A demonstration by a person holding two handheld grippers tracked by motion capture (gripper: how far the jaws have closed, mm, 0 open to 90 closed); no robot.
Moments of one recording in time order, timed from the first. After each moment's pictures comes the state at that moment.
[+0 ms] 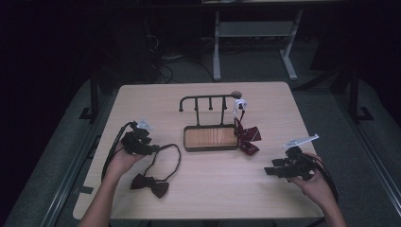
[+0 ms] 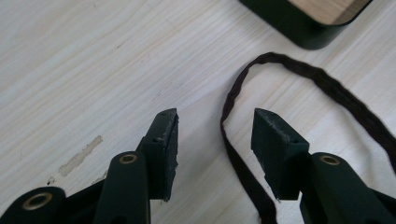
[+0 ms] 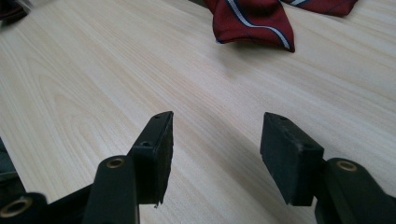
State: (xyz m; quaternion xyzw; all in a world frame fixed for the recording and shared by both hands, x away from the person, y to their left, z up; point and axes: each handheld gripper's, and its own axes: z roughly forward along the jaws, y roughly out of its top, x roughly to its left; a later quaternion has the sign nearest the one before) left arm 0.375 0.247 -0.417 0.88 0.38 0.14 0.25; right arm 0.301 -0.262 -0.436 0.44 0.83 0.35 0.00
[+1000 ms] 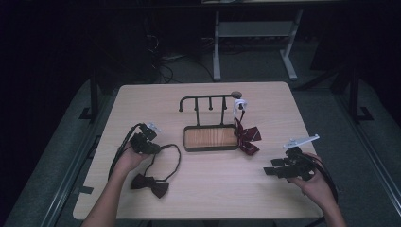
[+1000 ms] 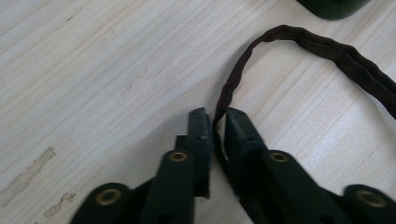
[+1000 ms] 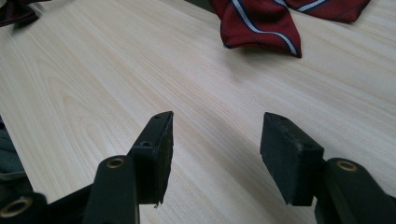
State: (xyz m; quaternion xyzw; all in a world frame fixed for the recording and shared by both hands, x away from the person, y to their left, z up) left arm 0.392 0.232 -0.444 0.90 0.37 0.09 0.21; right arm 0.300 -0.261 -0.435 0.43 0.83 0.36 0.00
